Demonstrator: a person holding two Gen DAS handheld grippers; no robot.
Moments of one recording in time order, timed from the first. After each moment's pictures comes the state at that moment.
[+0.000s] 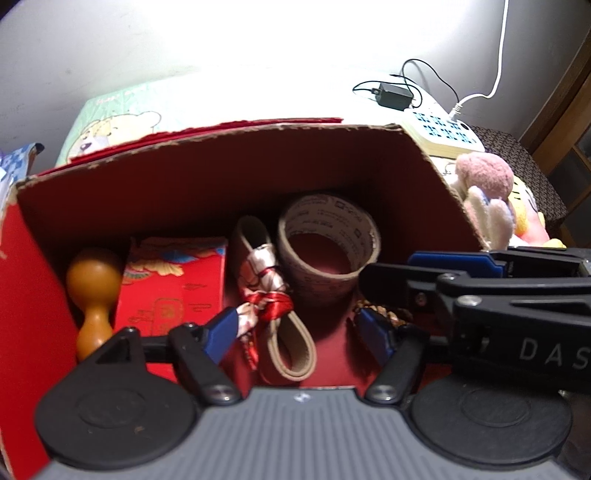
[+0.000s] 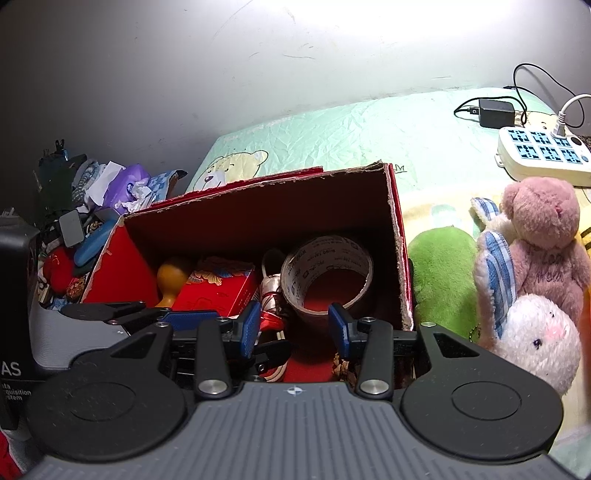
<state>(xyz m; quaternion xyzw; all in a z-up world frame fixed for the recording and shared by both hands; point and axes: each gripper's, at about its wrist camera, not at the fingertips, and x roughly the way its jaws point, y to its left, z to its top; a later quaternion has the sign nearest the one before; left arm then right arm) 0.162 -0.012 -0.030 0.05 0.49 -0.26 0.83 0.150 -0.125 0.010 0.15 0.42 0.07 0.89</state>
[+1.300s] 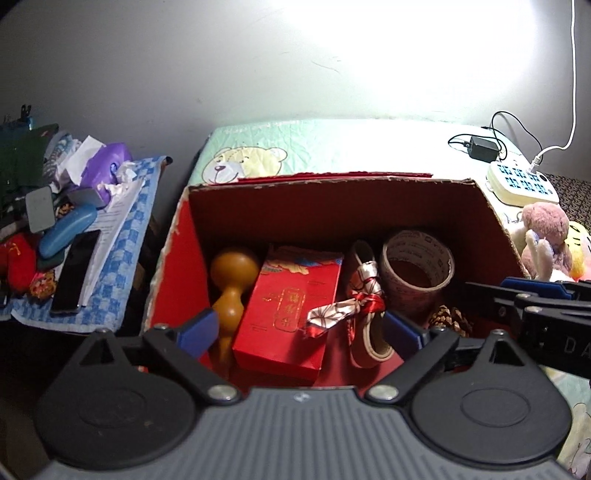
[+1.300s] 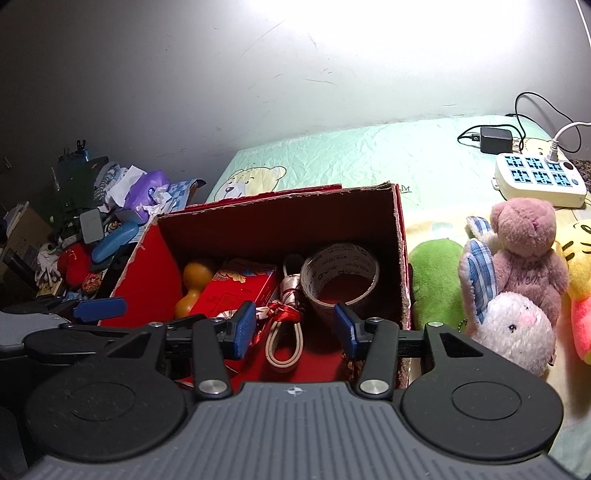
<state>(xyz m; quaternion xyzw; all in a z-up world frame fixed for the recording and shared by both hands) 0.108 0.026 0.026 0.06 0.43 -0.08 0.89 0.114 -0.116 0.037 0.14 0.39 0.08 0.91</state>
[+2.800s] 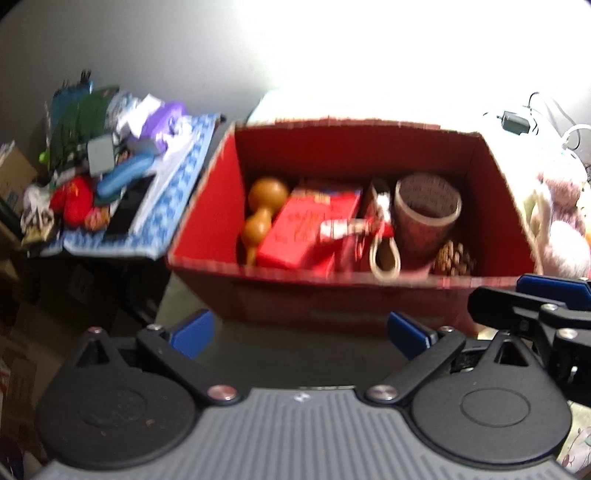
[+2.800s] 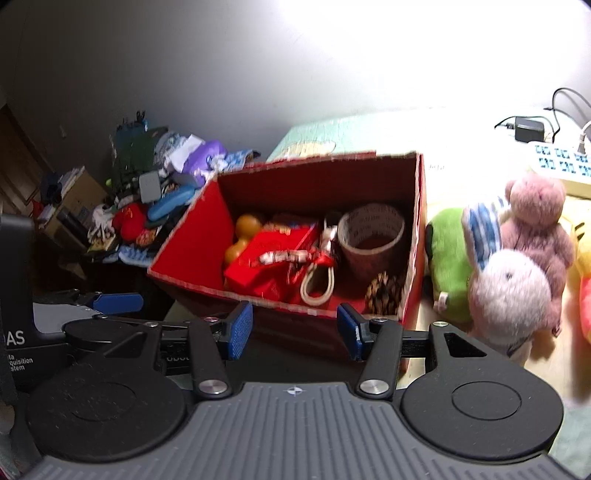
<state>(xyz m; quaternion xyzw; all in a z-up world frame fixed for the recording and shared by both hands) 0.035 0.003 0.033 0.07 0.46 0.02 0.88 0.062 -0.133 0.052 0.14 0.39 0.17 0.89</state>
